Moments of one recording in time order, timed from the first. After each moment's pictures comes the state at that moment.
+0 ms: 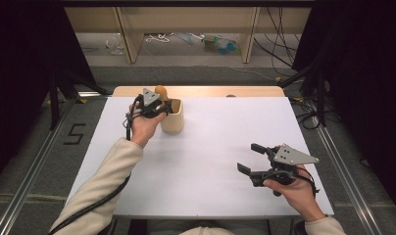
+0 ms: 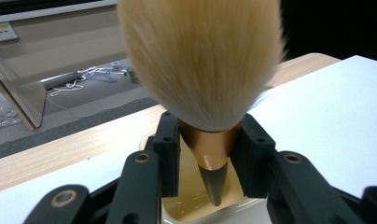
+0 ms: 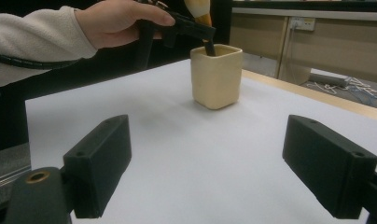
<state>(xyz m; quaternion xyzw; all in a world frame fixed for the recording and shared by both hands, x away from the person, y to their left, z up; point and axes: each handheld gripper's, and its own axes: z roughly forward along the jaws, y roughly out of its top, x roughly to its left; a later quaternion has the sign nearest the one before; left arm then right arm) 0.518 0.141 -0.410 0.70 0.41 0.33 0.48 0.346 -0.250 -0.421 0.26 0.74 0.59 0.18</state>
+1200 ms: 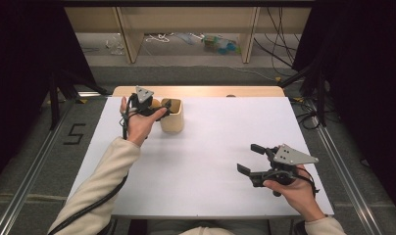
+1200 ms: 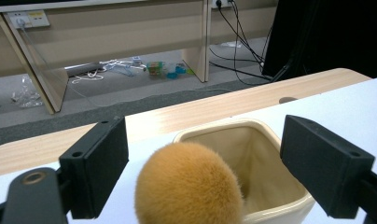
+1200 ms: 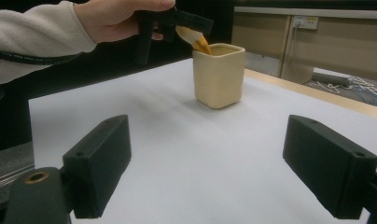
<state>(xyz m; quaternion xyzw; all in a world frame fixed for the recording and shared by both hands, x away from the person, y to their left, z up) 0.518 0.152 -0.403 0.66 0.46 0.34 0.48 0.344 -0.249 -0.421 0.27 0.74 0.59 0.17</state>
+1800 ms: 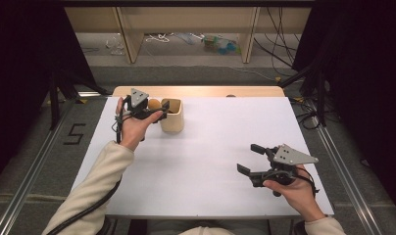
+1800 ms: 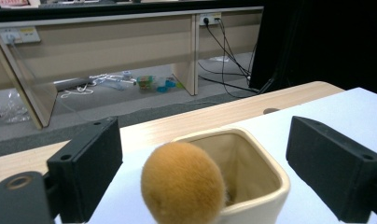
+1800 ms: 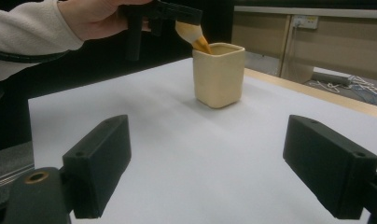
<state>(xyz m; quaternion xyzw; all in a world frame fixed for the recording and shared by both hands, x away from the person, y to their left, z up) 0.498 0.161 -0.396 0.66 0.43 0.34 0.52 0.346 -0.248 -0.422 0.26 0.74 0.60 0.18</state>
